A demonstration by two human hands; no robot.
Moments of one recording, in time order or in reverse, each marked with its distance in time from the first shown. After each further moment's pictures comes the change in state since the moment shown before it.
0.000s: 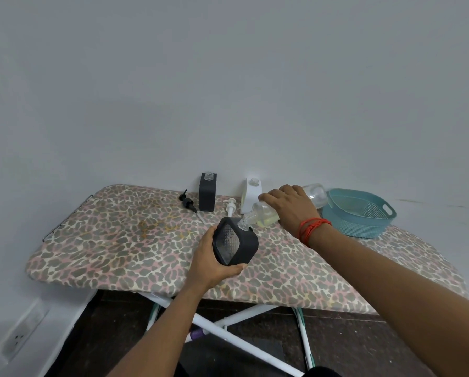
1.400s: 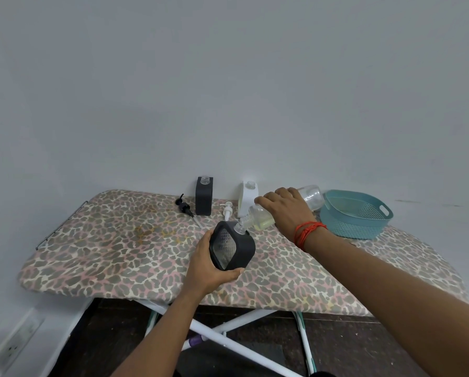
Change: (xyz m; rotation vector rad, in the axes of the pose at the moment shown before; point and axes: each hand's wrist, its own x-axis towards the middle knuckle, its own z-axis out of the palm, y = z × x) left_hand 0.000 0.001 0.001 0.002 0.013 0.013; right_hand -0.001 -0.005 -0.004 -0.014 -0.021 0.016
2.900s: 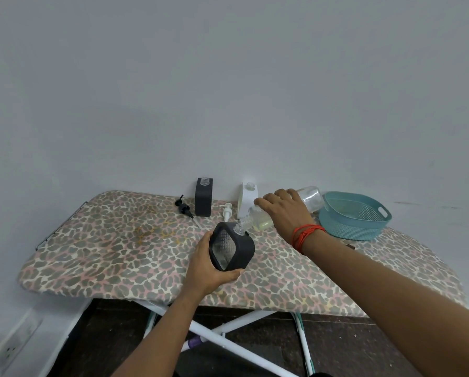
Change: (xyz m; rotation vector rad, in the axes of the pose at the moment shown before) left_hand 0.001 0.000 0.001 -0.032 0.004 0.034; right_hand -0.001 -0.005 -0.001 -0.018 0.022 0.024
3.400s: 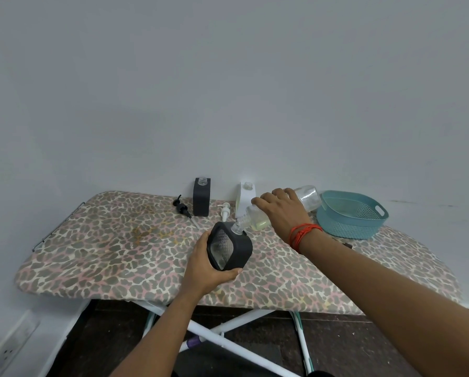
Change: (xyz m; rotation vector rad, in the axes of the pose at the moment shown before) left_hand 0.000 0.000 0.000 0.015 0.013 0.012; right_hand 0.000 -0.001 0.001 -0.011 -0.001 0.012
